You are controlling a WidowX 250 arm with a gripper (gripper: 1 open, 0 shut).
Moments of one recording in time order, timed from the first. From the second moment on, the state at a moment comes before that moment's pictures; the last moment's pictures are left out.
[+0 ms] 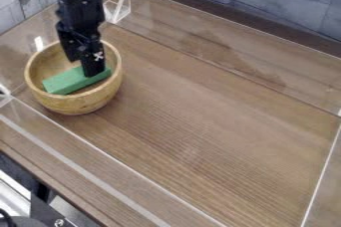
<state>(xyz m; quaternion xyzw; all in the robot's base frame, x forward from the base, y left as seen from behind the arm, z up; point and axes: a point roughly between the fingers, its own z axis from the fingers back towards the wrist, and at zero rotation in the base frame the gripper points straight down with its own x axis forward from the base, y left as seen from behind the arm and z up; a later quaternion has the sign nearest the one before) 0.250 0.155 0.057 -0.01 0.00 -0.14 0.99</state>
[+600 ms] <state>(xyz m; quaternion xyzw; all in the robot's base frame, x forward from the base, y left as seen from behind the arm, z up) 0.250 0.190 0.043 -0.03 0.00 -0.13 0.99</state>
